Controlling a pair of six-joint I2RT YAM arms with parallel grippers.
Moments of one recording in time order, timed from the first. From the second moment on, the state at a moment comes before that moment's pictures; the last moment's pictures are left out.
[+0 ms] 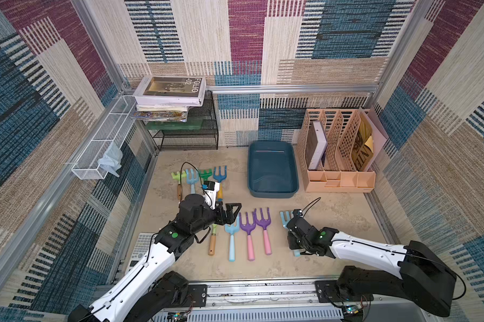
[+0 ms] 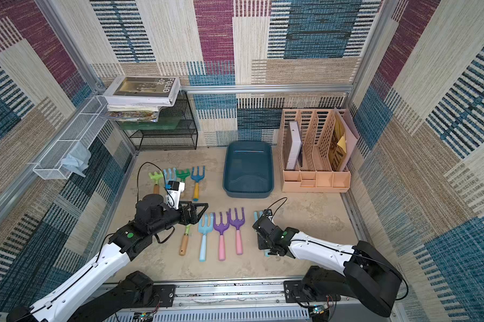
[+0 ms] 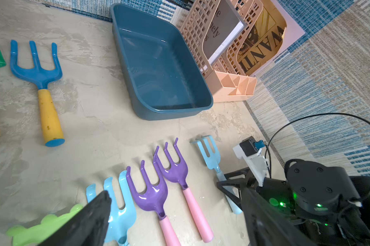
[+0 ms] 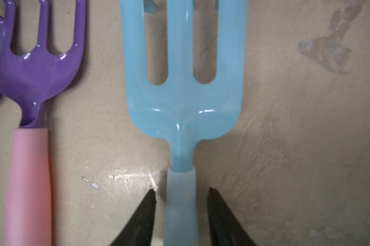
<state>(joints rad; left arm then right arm) -0.49 0.87 0.66 -0.23 0.26 -0.46 0.86 1.21 0.49 -0.39 0.29 0.68</state>
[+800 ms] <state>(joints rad) -0.49 0.85 0.63 -0.24 0.23 -0.44 0.86 1.63 0.88 -0.57 0.59 0.60</state>
